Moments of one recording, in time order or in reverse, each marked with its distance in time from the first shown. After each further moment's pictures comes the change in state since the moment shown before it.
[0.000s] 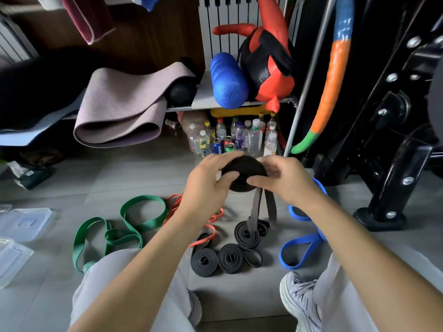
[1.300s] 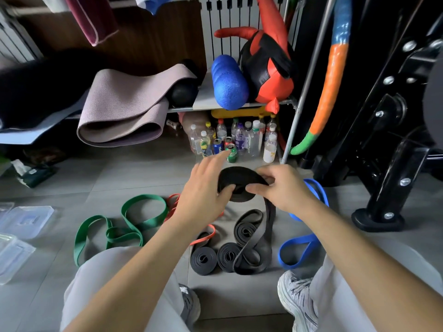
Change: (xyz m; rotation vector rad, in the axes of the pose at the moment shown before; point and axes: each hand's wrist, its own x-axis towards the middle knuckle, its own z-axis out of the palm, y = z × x) left_hand -0.017 -0.009 0.000 0.318 -0.076 0.057; right_hand -0.016 -0.010 0.006 -0.239 -0.014 0.020
